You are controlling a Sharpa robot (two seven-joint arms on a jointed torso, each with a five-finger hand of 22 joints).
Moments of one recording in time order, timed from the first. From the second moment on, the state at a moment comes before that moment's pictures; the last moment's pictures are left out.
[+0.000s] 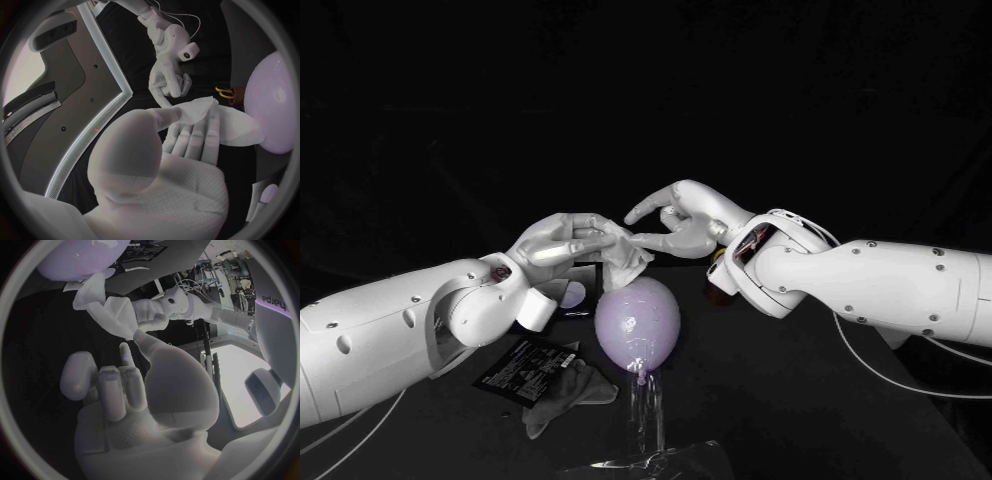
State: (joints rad) left arm 1.31 -0.70 -0.10 1.38 -0.16 0.11 0.38; left_hand 1.41 -0.02 0.80 -0.01 0.04 0.64 0.18 0.82 0.37 0.79 0.22 0.06 0.06 0.80 0.19 0.29 0.20 0.14 0.72 0.28 0.29 0.16; right arm 1.42 -0.84 -0.17 1.67 -1.07 -0.58 0.14; right_hand 1.28 -0.15 0.40 0.00 0.06 0.95 0.17 0.16 0.22 1.47 0.08 1.57 1.31 1.46 0.01 1.57 1.31 0.11 1.33 0.11 1.29 1.14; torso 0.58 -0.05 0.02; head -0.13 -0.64
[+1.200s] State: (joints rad) left arm 1.31 -0.70 -0.10 1.38 -0.19 0.11 0.38; left_hand 1.40 -0.03 0.81 -0.01 0.04 0.63 0.18 0.85 0.37 0.83 0.22 0.06 0.06 0.80 0.19 0.30 0.21 0.14 0.71 0.28 0.31 0.17; right arm 1.42 -0.81 -0.17 1.65 -1.08 -0.56 0.10; right_hand 1.28 -0.10 0.43 -0.01 0.05 0.97 0.17 0.14 0.21 1.47 0.08 1.57 1.31 1.47 0.01 1.57 1.31 0.11 1.33 0.11 1.30 1.15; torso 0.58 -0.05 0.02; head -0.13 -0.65
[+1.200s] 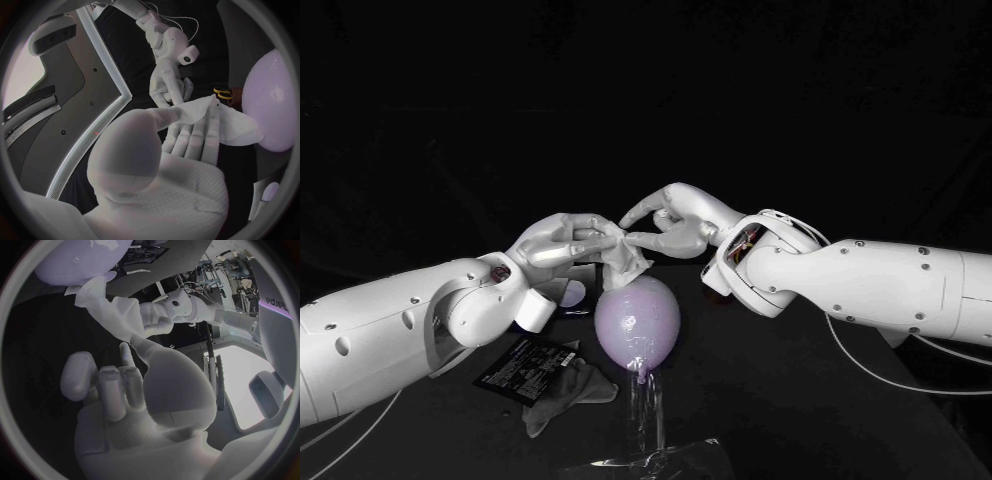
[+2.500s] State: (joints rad) left arm 1.31 -0.70 -0.10 1.38 -0.20 0.12 0.38; left_hand 1.39 -0.04 0.81 0.00 0.04 0.63 0.18 0.86 0.37 0.83 0.22 0.06 0.06 0.80 0.19 0.30 0.21 0.14 0.71 0.28 0.31 0.17; right arm 1.41 -0.80 -0.17 1.64 -1.04 -0.57 0.12; right_hand 1.33 0.01 0.46 -0.03 0.05 1.09 0.11 0.22 0.25 1.47 0.05 1.56 1.31 1.47 -0.01 1.57 1.31 0.10 1.33 0.10 1.31 1.18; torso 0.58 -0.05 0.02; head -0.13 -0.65
